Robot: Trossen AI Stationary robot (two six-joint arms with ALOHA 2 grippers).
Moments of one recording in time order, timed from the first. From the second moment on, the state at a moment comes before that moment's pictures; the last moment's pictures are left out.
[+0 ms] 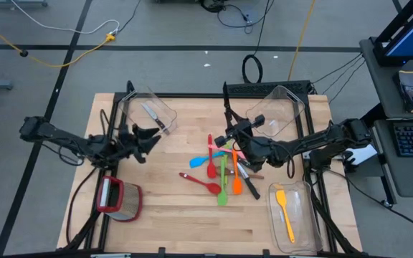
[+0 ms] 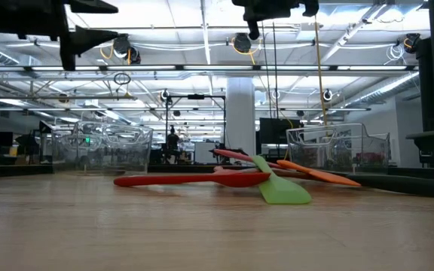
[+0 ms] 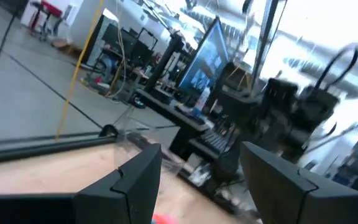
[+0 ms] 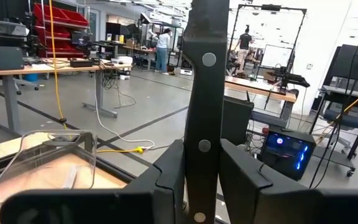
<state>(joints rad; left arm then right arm) -0.27 0.61 0.20 0.67 -0.66 -0.35 0.18 1.53 1.03 0.61 1.26 -0.20</state>
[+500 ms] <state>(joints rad) -0.22 0.96 0.48 0.71 -0.59 0.09 0.18 1.53 1.03 0.58 0.99 -0.04</state>
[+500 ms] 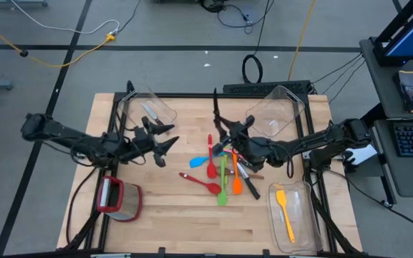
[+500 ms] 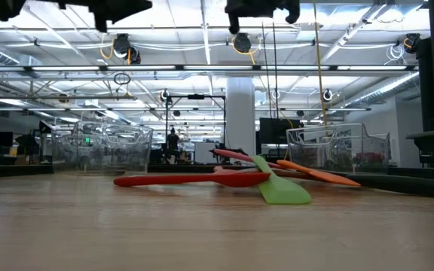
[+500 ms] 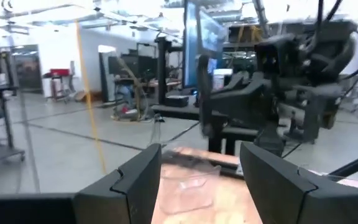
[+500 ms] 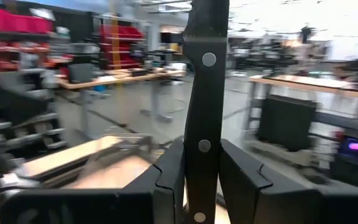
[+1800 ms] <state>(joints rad) -0.10 1.17 0.76 0.48 -0.08 -0.15 0.18 1.53 1.03 0.51 0.38 0.15</state>
